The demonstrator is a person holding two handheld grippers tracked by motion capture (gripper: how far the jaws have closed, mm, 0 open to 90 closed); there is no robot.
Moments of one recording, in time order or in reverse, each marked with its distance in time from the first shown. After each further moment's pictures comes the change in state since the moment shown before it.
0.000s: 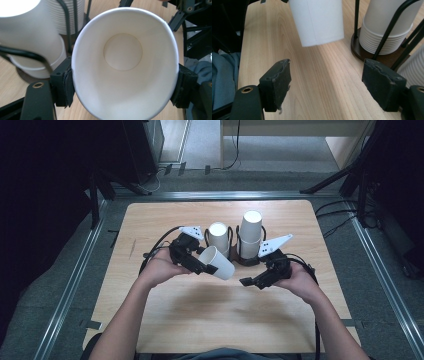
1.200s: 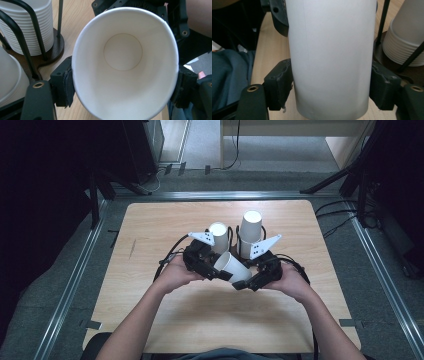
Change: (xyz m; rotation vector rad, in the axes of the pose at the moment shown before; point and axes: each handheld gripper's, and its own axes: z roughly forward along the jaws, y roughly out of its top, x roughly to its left) left arm -0.012 0.006 0.036 -0.123 -0.167 0.002; right arm 0.002 0.007 0.022 0.012 0.119 -0.036
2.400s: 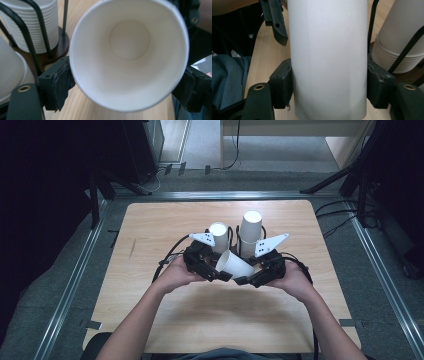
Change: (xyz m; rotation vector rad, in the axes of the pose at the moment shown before) left arm 0.000 -0.002 0.003 -0.017 0.019 -0.010; right arm 0.000 0.000 -0.011 -0.067 -0.028 -0.026
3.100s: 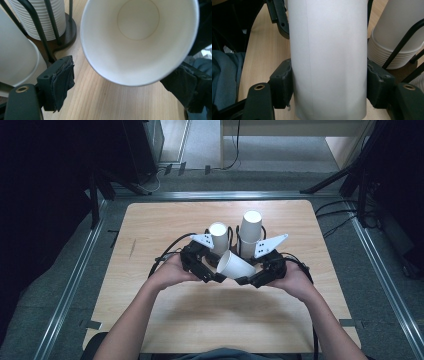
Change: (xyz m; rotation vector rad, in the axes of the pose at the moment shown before) left arm 0.004 -0.003 -0.004 0.117 0.066 0.051; right arm 0.002 0.000 -0.003 0.030 -0.041 -0.013
